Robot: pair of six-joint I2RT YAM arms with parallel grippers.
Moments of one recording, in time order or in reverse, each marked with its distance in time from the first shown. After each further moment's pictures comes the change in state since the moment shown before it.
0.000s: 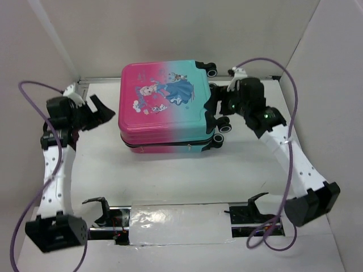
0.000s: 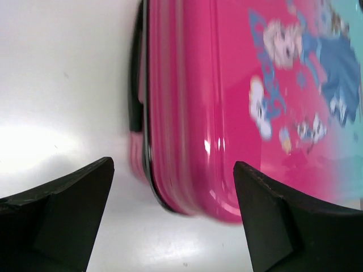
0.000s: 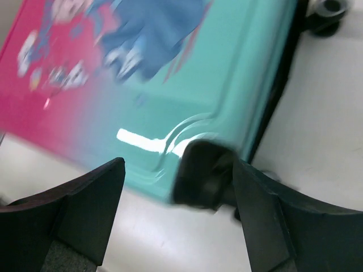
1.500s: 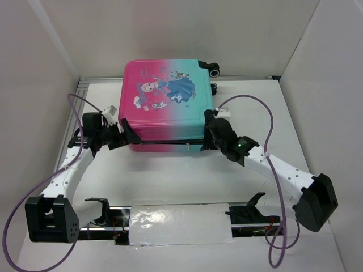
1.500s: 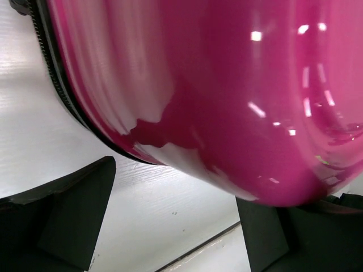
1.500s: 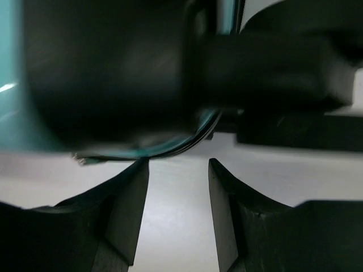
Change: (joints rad) left arm -0.227 -0.006 -0.384 0.106 0.103 -0.033; right arm 0.407 -0.130 -0.527 0.108 0.525 0.278
